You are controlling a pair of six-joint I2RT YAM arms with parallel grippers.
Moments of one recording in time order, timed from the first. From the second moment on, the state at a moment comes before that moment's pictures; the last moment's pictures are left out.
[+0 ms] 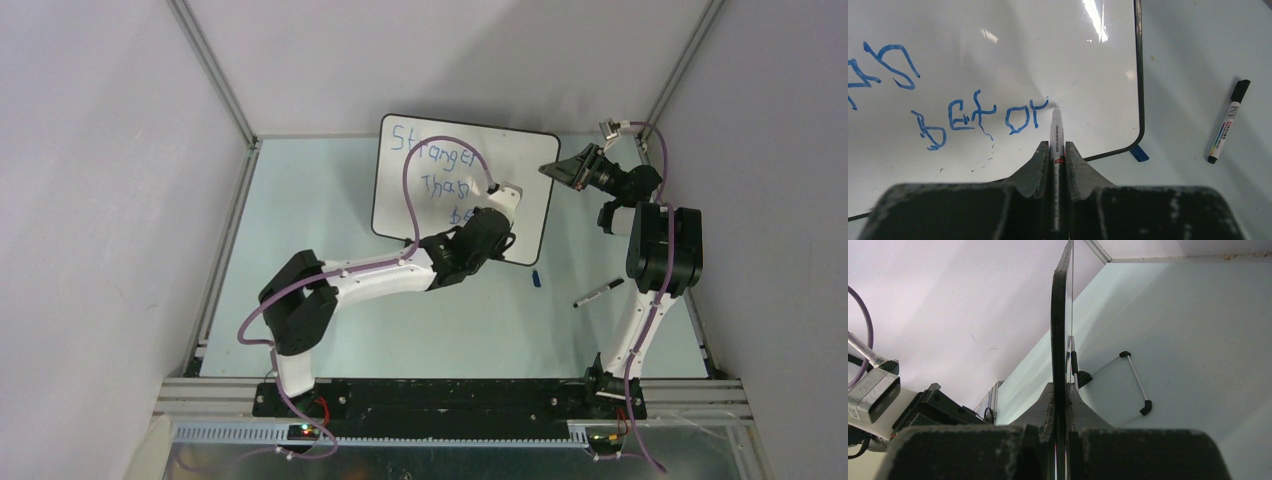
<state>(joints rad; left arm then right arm) -1.05 1.83 1.36 0.00 -0.43 -0.27 -0.19 2.05 1.13 1.46 -1.24 1.25</state>
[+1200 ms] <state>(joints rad) -1.06 1.88 1.42 -0.04 -0.42 -0.27 -0.19 2.05 1.13 1.46 -1.25 1.25</state>
